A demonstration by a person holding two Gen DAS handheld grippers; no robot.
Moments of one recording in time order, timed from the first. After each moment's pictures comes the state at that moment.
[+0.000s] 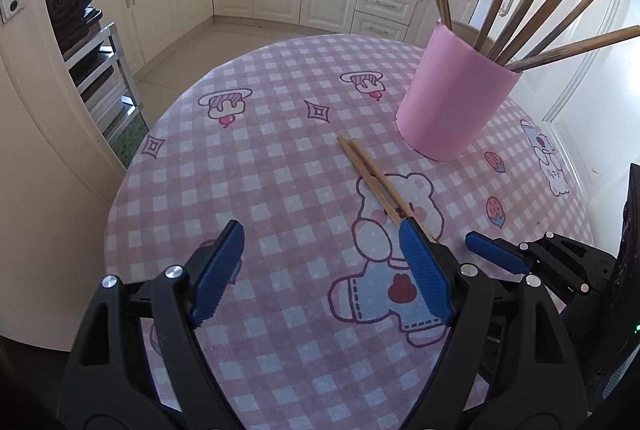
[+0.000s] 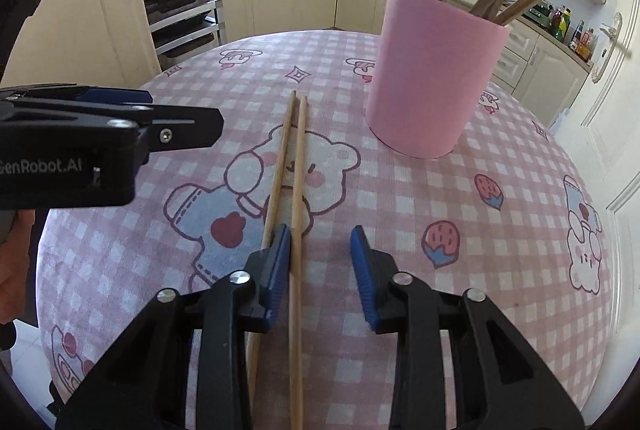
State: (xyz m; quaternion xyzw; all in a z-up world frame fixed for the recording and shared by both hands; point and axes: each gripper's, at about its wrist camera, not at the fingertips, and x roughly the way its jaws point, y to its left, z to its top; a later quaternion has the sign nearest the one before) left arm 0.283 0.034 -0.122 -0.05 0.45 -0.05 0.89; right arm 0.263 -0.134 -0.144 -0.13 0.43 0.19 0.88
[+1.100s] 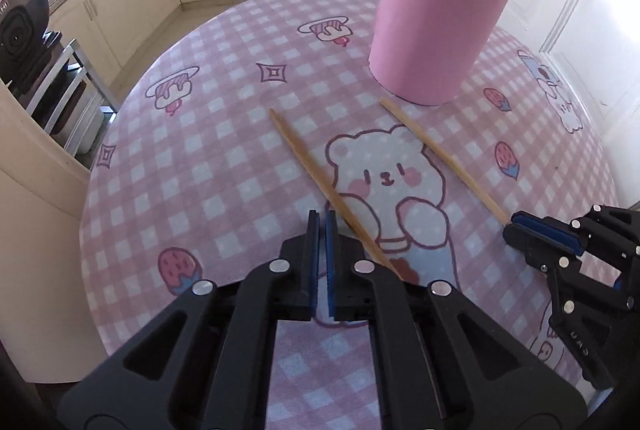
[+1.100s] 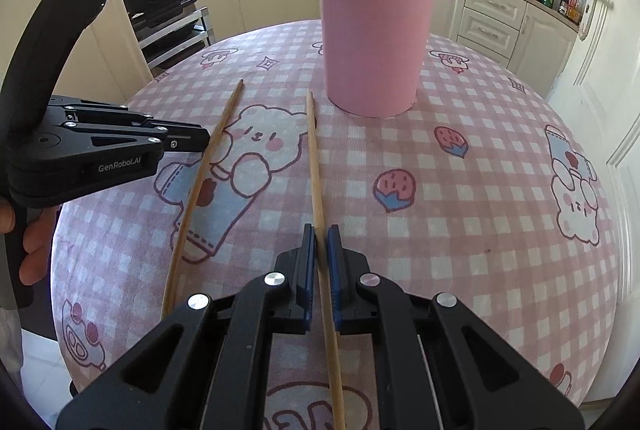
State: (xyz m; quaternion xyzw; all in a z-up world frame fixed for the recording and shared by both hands) left arm 0.300 0.002 -0.145 0.02 0.51 -0.10 0.86; right arm 0.249 -0.180 -0.136 -0.08 0.45 0.18 0.87
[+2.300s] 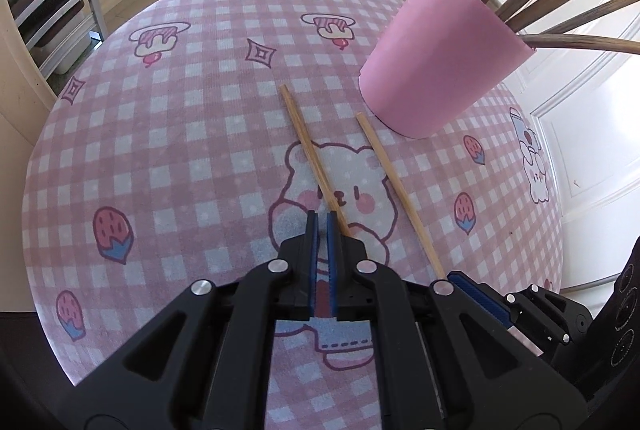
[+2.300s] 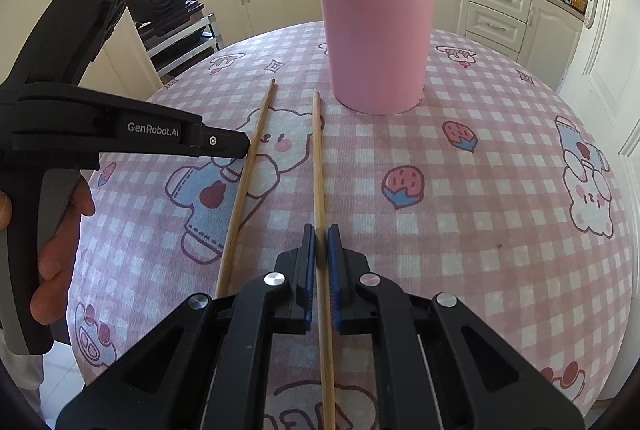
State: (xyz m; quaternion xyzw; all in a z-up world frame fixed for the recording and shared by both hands) left arm 0.306 -0.004 -0.147 -0.13 0.53 -0.08 0.83; right arm 0.248 -0.184 -0.136 -0.05 0.45 0.20 0.87
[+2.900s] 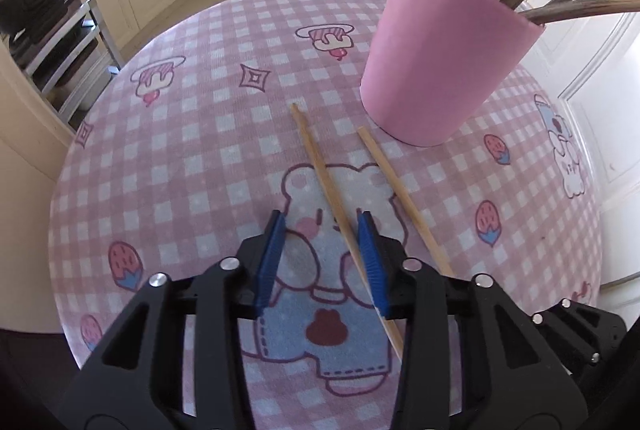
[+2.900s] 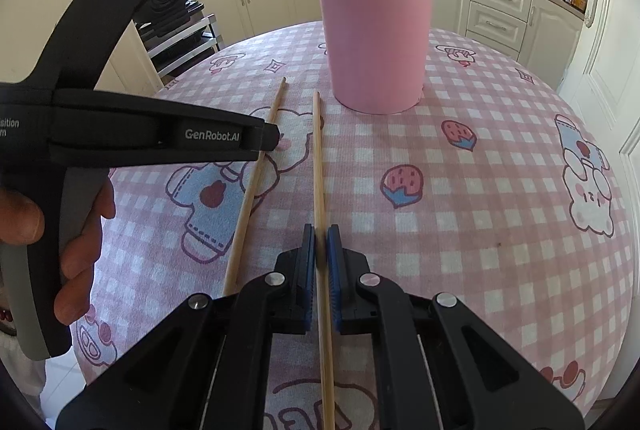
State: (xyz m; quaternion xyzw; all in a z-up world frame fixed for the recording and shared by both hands) left arm 0.323 -0.041 -0.152 -0.03 0.52 -0.04 0.85; right arm 0.247 -0.185 -0.135 -0.05 0.45 0.20 0.87
